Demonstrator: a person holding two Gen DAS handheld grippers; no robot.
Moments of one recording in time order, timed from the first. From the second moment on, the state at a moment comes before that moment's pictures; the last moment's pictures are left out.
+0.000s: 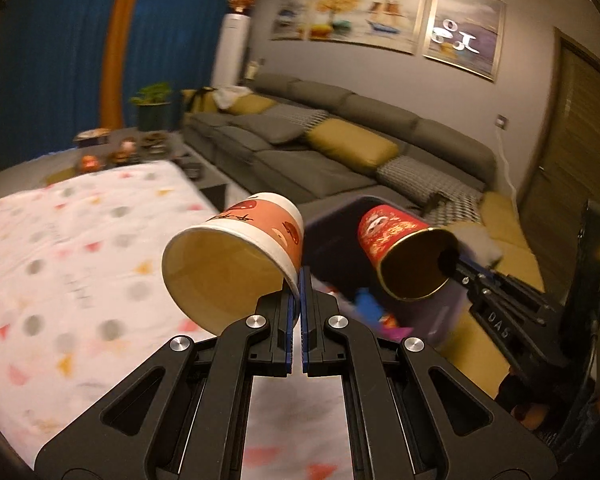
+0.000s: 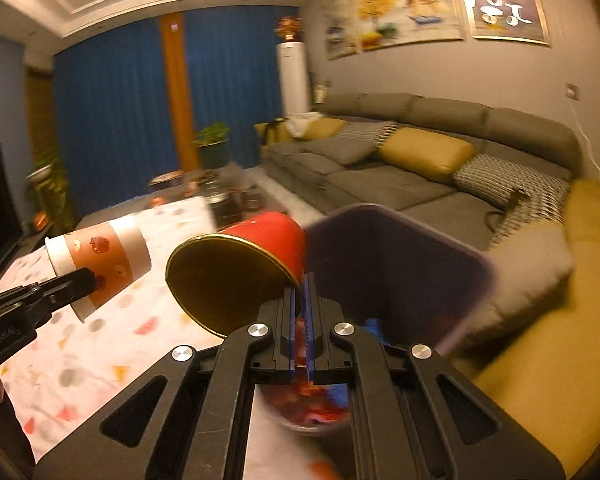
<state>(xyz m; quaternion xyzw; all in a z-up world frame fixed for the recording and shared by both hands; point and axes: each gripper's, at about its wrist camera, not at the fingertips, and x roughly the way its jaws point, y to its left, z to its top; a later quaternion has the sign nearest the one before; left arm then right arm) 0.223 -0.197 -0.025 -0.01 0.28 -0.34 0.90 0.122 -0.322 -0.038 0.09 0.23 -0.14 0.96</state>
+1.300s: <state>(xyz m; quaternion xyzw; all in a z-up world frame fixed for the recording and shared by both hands) 0.178 -0.153 -0.055 0.00 0.26 -0.20 0.94 0.088 -0.320 -0.057 0.07 0.23 -0.18 0.95</state>
